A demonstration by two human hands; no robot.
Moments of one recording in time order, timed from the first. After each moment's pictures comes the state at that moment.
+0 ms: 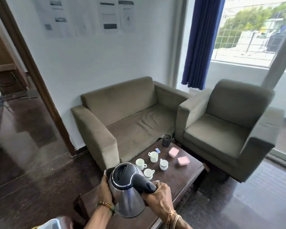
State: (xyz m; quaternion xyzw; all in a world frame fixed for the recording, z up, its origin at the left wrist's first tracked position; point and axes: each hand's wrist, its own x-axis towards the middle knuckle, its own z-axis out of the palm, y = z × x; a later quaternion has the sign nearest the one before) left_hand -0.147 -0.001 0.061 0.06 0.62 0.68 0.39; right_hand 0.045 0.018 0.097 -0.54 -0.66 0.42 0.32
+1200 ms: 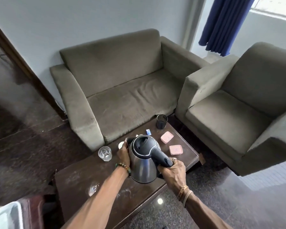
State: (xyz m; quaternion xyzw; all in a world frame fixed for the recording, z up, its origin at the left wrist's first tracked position) left_hand -0.043 0.282 -0.010 0.02 0.69 0.59 0.42; right_hand 0.145 0.292 0.016 -0.62 -0.59 0.45 0.26
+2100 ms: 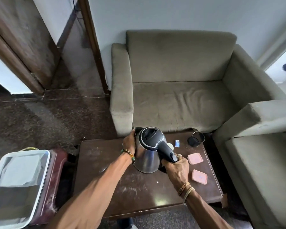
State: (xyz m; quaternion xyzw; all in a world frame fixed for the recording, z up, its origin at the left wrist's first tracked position) left_hand -0.150 0.295 -0.011 -0.13 0.71 0.62 0.31; right_hand 0.033 0.362 0.015 -0.50 -0.70 0.47 0.18
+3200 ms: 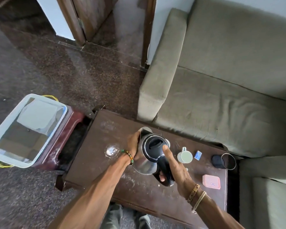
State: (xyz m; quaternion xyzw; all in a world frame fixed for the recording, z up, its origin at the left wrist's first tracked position) left_hand -0.174 0.266 -0.117 -0.21 0.68 0.66 0.25; right_hand -0.047 0.407 -0.051 -0.38 -0.67 0.57 -0.27
